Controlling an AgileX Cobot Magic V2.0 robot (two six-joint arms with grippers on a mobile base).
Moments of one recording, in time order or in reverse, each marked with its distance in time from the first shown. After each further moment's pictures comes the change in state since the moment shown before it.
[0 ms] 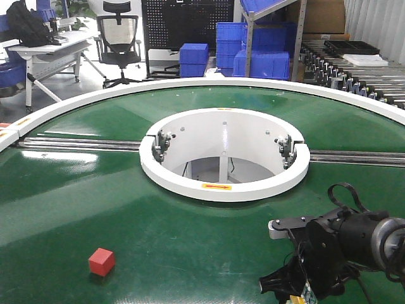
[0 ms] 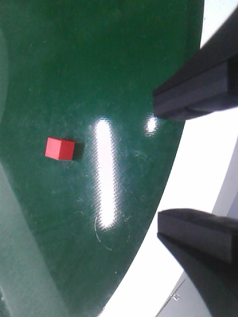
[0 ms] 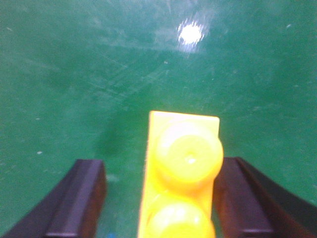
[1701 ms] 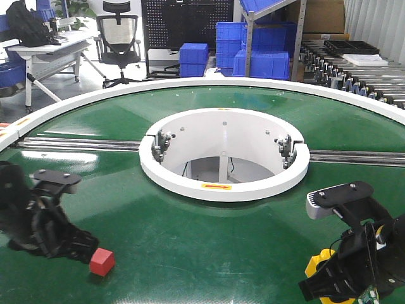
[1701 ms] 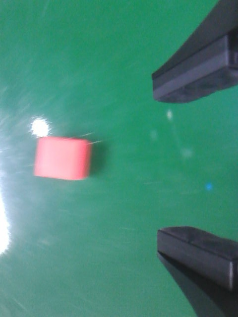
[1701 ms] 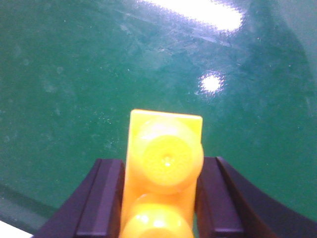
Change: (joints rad) left arm -0.059 1.138 -0.703 -0.001 0.068 0.093; right arm 0.001 -0.558 0.140 0.184 0.226 -0.333
